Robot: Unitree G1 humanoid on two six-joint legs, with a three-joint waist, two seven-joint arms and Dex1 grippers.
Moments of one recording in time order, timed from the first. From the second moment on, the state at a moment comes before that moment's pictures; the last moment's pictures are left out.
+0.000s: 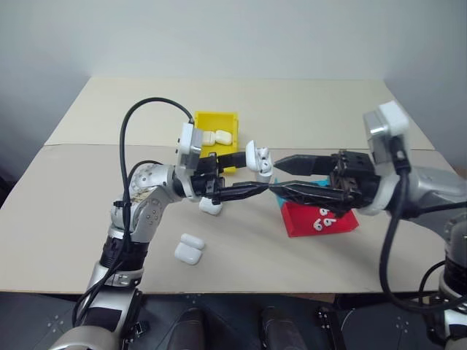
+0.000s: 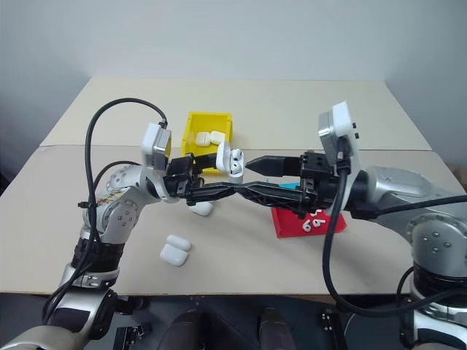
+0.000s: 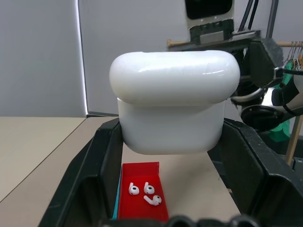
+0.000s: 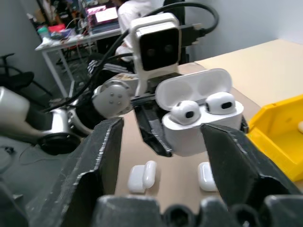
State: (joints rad) left arm -0.65 0.36 -0.07 -0.06 -0.65 0.39 -1.18; right arm -0.60 -0.84 -0.24 -0.54 1.23 1.00 0.75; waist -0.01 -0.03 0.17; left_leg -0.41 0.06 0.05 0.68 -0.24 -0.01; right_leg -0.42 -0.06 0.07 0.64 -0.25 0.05
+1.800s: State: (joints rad) left arm -1.11 0.19 -0.04 0.85 -0.03 0.26 -0.29; right arm -0.54 -0.72 -0.32 -0.69 0.89 1.09 0.50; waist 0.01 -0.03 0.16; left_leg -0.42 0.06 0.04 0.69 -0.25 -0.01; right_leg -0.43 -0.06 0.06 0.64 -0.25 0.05
